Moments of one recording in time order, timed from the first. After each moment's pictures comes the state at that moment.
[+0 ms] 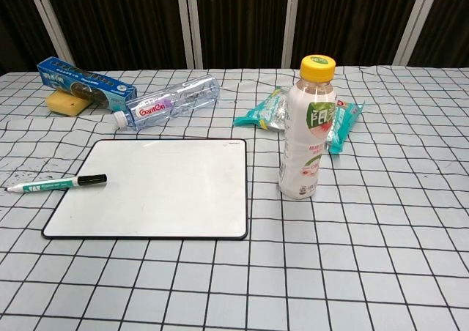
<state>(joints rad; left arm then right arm) -0.26 -1.21 -0.16 -1.67 1.23 1.24 0.27 0.12 -1.09 0.04 -1.71 -1.44 1.34 0.09</state>
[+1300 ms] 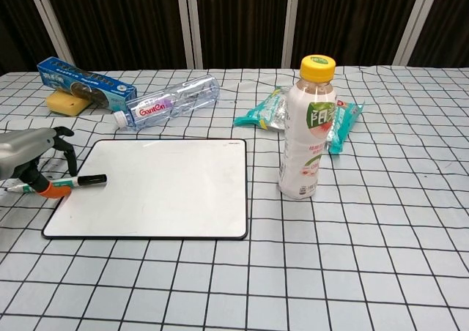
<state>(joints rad) -0.52 -1.68 -0.23 -1.40 0.83 1.12 0.62 0.12 -1.08 0.03 -1.72 -1.44 1.33 0.12</state>
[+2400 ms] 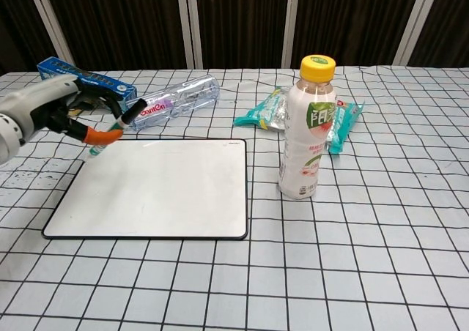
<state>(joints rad) -0.52 -1.63 -0.32 -1.60 1.02 1.07 0.05 0.12 -1.07 0.04 -1.72 -1.43 1.33 0.13</state>
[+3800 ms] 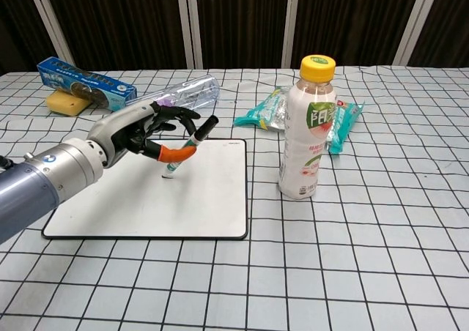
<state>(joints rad) -0.66 -1.83 -0.26 -1.19 1.32 0.95 -0.48 0.12 -1.07 0.04 -1.72 -1.43 1.32 0.17</state>
